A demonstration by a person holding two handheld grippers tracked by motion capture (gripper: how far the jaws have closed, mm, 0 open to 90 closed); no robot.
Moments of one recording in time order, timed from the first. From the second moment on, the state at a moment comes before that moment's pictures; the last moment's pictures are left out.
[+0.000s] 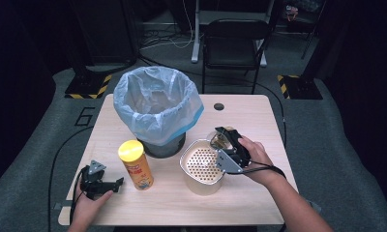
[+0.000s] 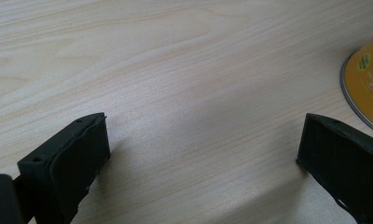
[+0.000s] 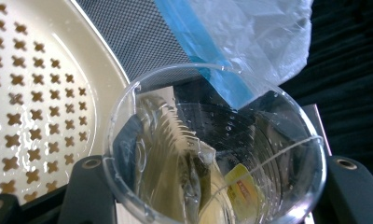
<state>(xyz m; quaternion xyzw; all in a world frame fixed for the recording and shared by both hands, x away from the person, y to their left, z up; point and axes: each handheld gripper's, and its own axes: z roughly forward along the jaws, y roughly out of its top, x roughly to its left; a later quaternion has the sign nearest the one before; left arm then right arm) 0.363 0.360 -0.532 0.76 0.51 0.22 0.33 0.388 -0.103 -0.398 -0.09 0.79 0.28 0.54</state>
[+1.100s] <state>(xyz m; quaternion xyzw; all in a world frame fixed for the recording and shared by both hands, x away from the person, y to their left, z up) 0.363 0.361 -0.532 0.76 0.51 0.22 0.33 0.374 -0.078 -0.410 -0.39 0.67 -0.07 0.62</state>
